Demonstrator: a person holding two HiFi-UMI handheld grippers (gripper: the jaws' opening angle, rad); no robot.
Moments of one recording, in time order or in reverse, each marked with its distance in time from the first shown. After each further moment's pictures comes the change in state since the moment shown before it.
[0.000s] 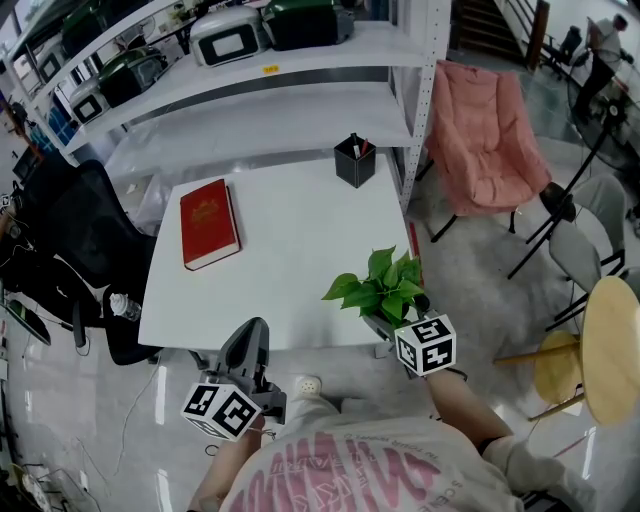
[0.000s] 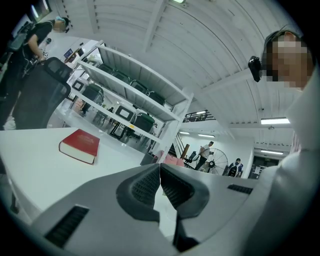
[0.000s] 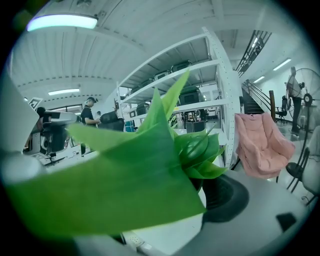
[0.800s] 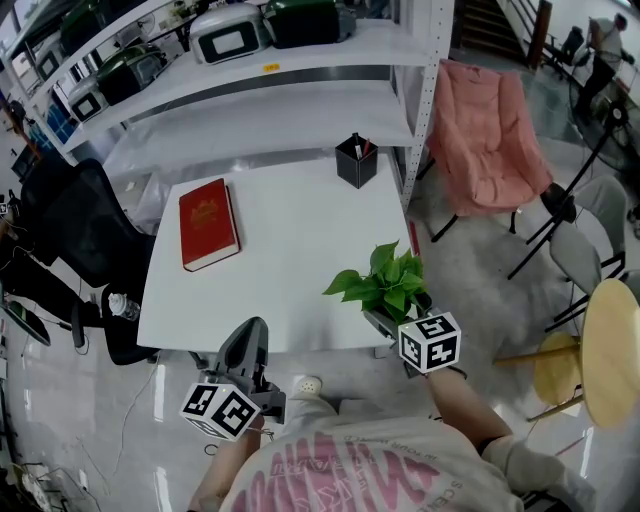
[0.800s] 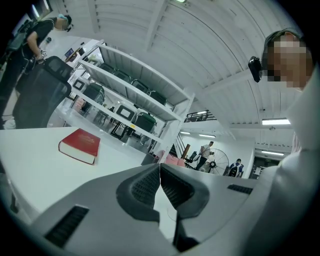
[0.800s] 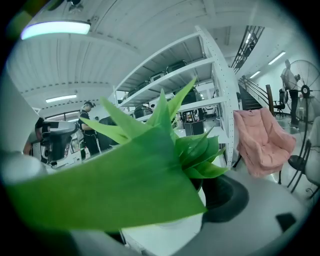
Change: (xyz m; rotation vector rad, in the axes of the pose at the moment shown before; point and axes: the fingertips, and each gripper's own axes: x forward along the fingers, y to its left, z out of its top) left arm 0.011 0.008 0.003 0.000 0.009 0.010; right arm 0.010 -0.008 0.012 0.062 -0.014 0.012
